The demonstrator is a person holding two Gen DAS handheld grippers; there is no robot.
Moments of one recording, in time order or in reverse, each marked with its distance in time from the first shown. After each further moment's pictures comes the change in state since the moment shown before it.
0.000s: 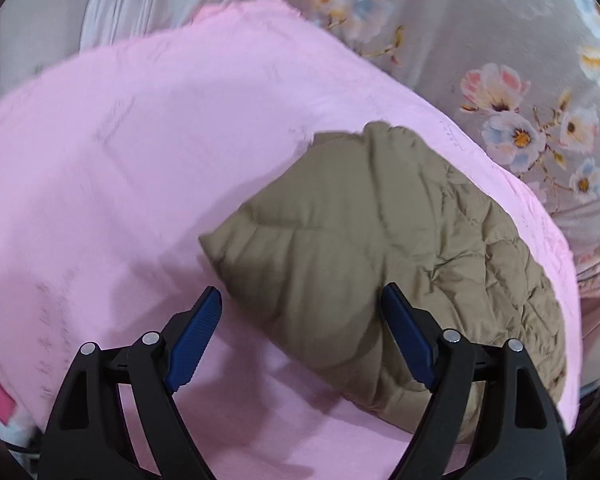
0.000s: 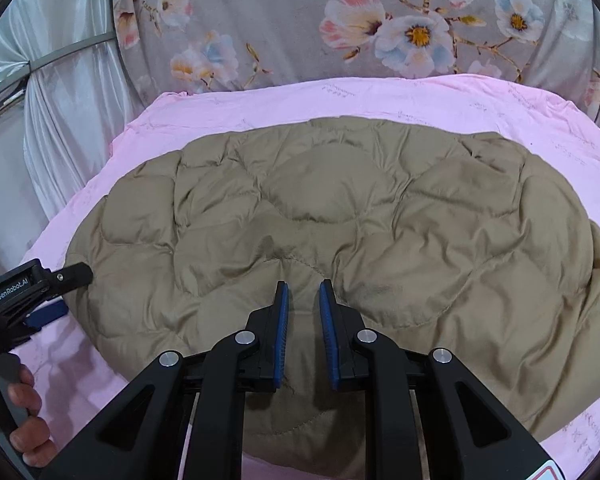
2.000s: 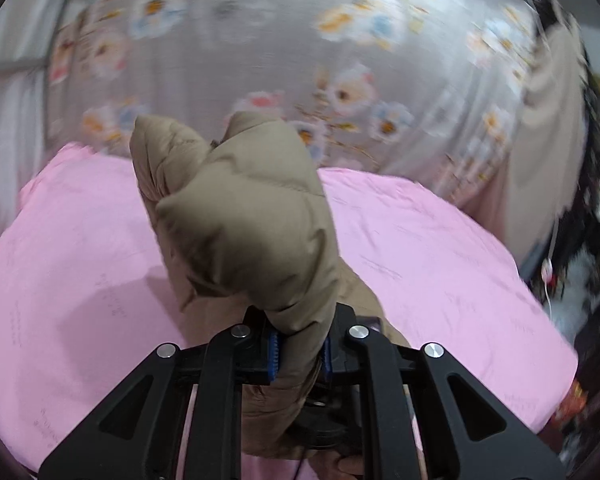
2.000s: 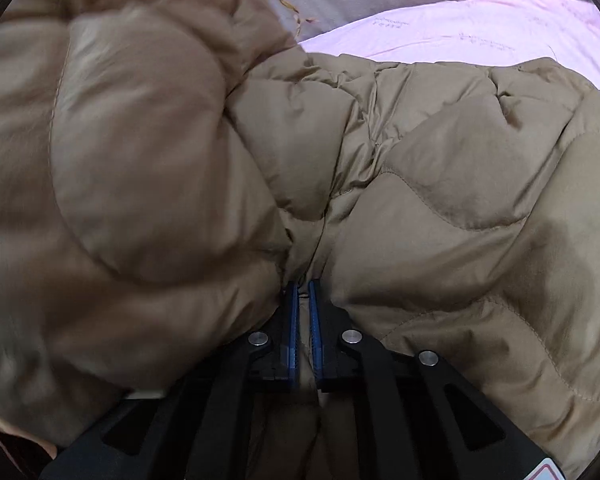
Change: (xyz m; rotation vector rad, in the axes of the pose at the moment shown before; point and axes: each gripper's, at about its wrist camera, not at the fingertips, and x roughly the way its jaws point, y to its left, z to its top) left arm -0.151 -0.195 -0.059 0.681 -0.210 -0.408; right arm 0.021 -0.019 0.008 0.153 0.220 0.369
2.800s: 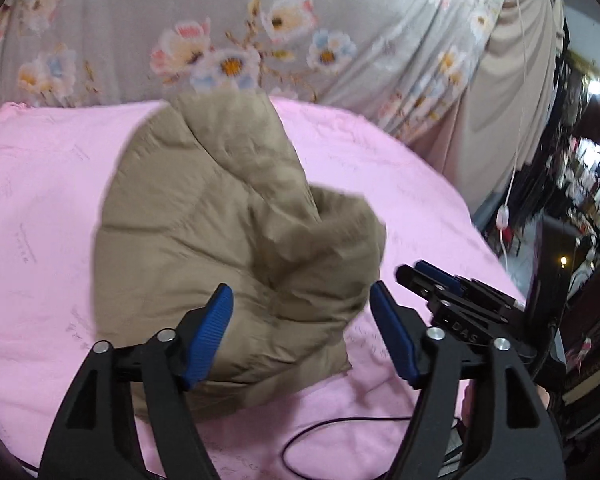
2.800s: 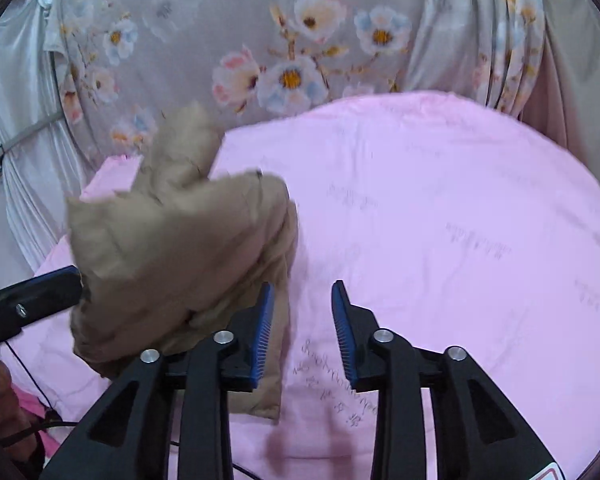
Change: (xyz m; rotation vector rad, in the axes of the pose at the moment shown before) left arm 0.034 -0.055 -0.037 -0.049 0.169 -0.161; right arm -0.240 -0.060 -0.040 -0.052 -0.409 -0.489
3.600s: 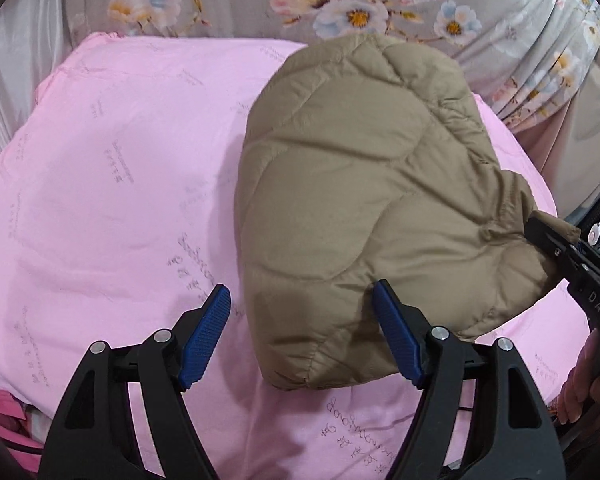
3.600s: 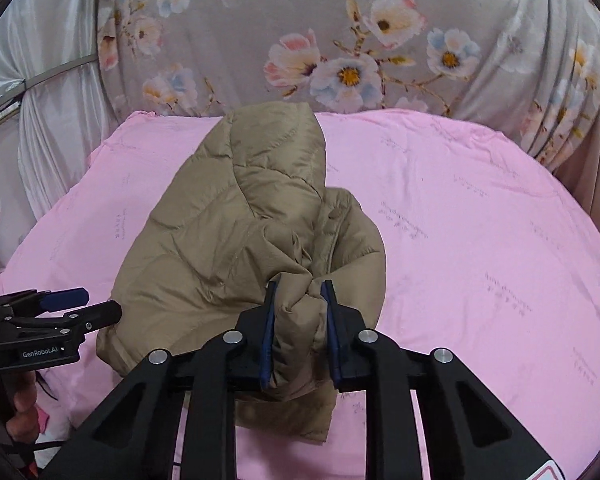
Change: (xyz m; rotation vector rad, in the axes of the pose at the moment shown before) left arm 0.025 0.100 -0.029 -0.181 0.203 0.286; right arm 0.027 0.057 0.004 -0.136 0.161 0.007
